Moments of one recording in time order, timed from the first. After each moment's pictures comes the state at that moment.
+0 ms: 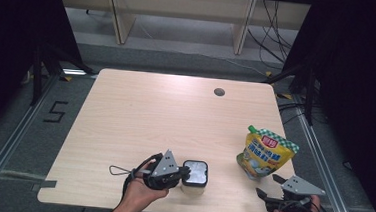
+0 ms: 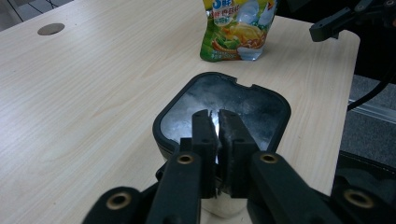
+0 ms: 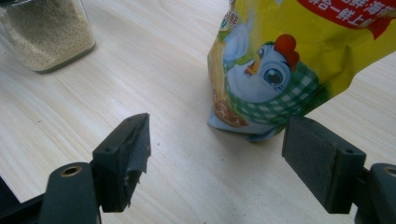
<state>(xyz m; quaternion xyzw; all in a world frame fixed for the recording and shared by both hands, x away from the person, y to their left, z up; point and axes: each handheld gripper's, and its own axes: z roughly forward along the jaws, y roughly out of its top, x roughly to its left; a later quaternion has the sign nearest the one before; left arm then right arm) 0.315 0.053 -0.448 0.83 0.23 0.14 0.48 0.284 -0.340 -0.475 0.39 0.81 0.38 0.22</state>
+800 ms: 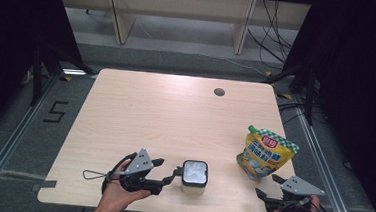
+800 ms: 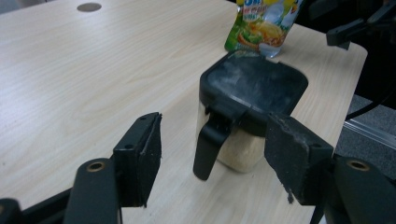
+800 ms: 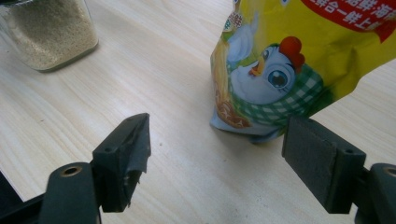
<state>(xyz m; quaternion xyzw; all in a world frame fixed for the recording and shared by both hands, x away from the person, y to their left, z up) 0.305 0.108 -0.450 0.81 0.29 0.13 0.49 0.284 -0.339 -0.475 0.38 0.81 0.38 0.22</state>
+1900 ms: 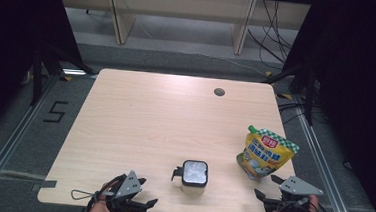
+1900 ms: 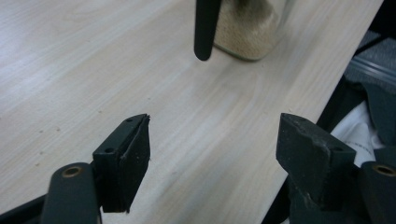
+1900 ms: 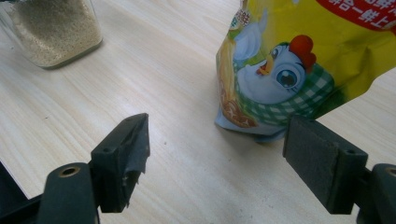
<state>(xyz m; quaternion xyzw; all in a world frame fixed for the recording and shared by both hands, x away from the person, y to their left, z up) 0.270 0.134 -0.496 0.86 0.28 0.14 0.40 0.284 -0.337 -0.475 0.38 0.82 0.38 0.22</state>
